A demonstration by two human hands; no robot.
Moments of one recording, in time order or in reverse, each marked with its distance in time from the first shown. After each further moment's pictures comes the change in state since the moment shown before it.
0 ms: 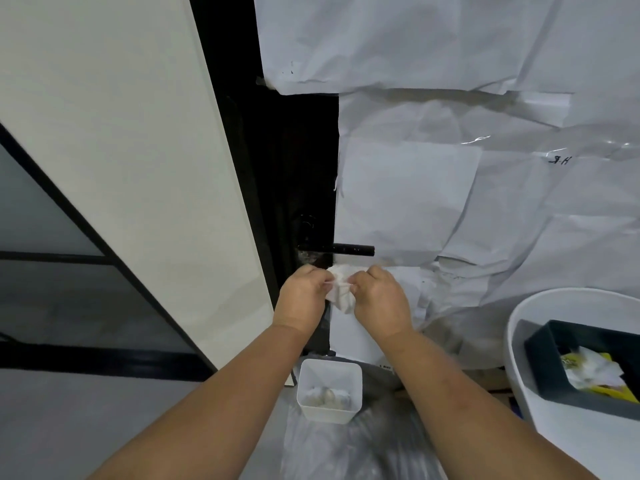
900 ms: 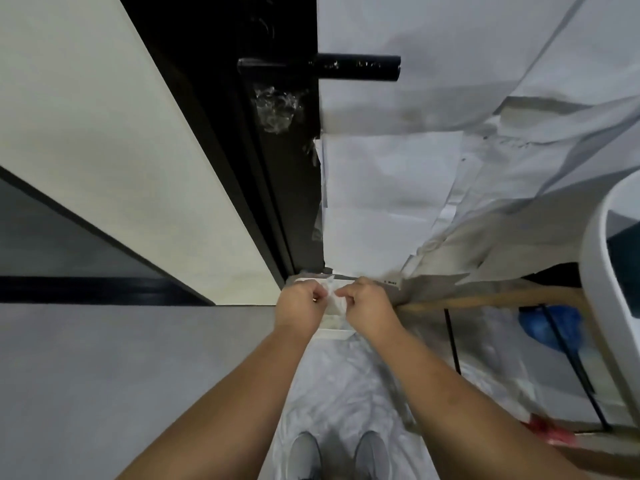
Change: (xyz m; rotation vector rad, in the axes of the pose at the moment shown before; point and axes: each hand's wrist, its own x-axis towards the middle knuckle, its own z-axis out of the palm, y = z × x) left_hand -0.128 -0.137 0.186 0.048 -0.376 -0.508; right_hand -0.127 0.095 0.202 0.232 -0.484 0.322
